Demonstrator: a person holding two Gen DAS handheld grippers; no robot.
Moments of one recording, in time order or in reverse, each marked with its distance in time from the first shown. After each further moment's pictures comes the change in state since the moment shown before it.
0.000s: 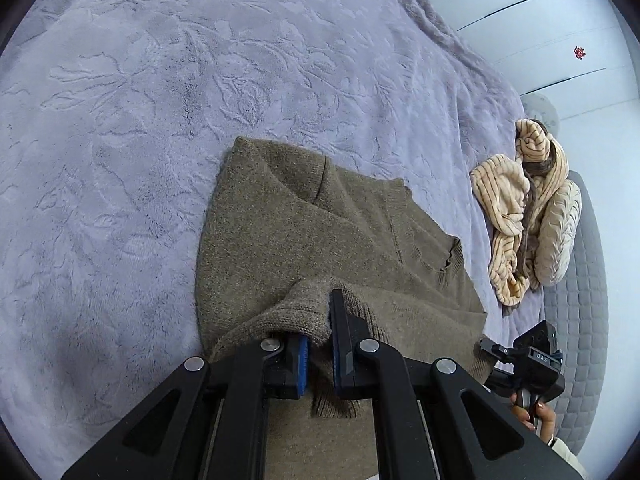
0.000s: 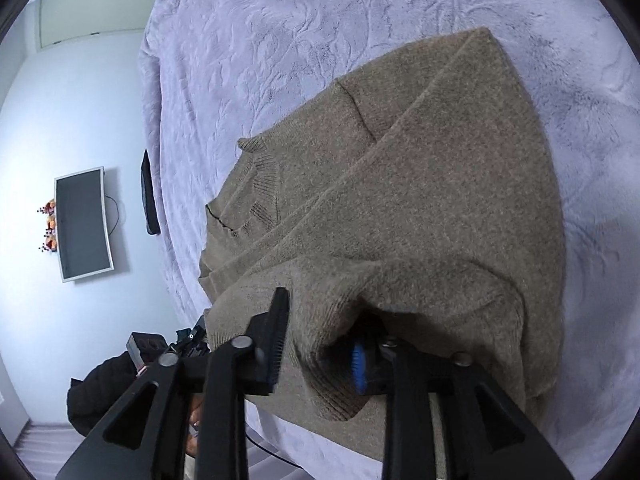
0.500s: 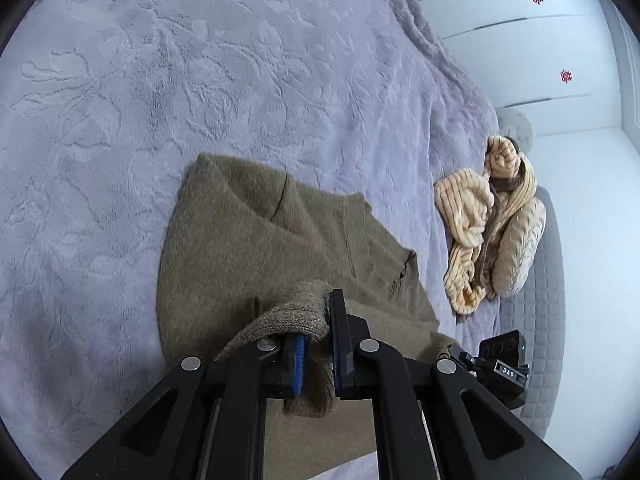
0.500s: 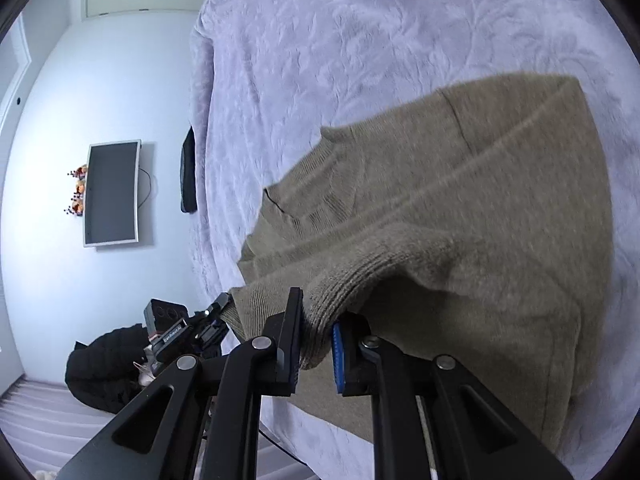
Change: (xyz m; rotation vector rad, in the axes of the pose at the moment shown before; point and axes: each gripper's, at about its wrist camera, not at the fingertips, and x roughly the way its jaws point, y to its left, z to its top) left arm -0.007 -0.003 0.024 -0.090 0.026 -0.157; right arm -0.003 0.041 -0.005 -0.134 -0.020 0.100
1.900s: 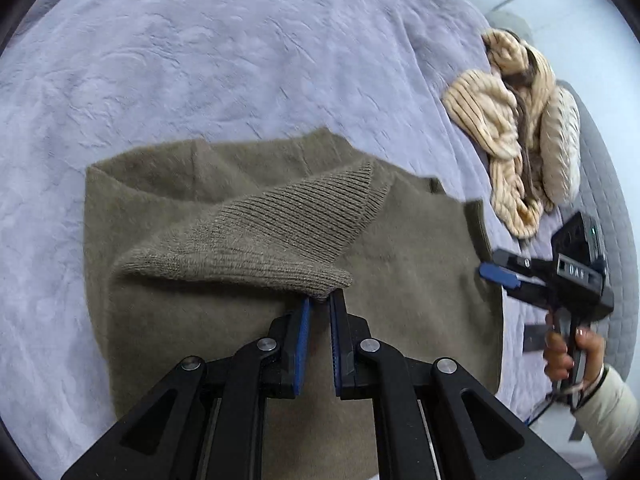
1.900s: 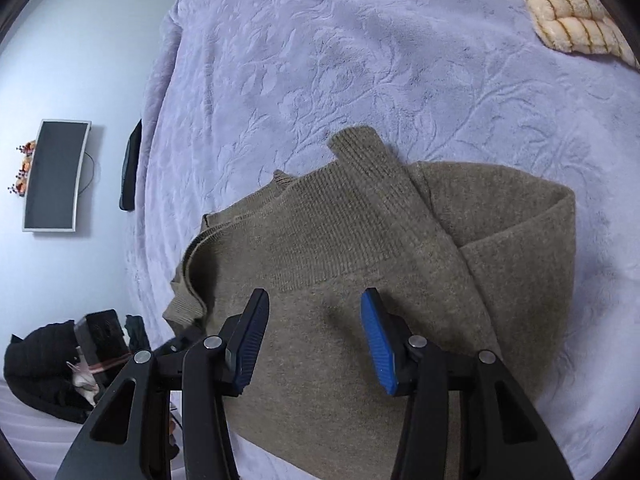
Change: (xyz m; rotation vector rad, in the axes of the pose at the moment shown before) left arm 0.054 -0.056 -0.024 0.331 0.084 0.246; right arm 0.009 0.007 0.037 -0.108 -0.011 -0.287
